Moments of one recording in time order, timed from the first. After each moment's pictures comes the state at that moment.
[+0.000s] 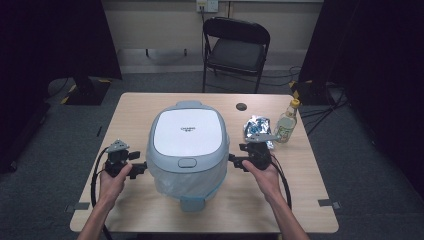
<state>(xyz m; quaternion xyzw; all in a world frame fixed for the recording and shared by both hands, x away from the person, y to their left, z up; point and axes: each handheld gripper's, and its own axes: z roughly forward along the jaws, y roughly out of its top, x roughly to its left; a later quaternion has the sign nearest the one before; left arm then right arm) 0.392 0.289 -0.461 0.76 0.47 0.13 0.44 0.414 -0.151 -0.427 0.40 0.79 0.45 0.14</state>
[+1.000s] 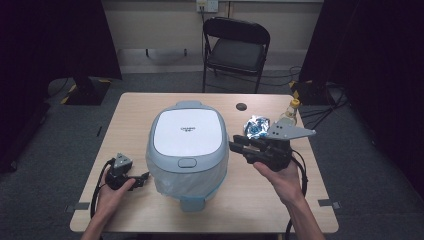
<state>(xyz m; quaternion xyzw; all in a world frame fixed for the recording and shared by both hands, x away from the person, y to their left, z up) 0.378 0.293 -0.502 0.78 0.47 0.21 0.35 0.346 -0.158 -0.303 0.26 0.76 0.58 0.13</state>
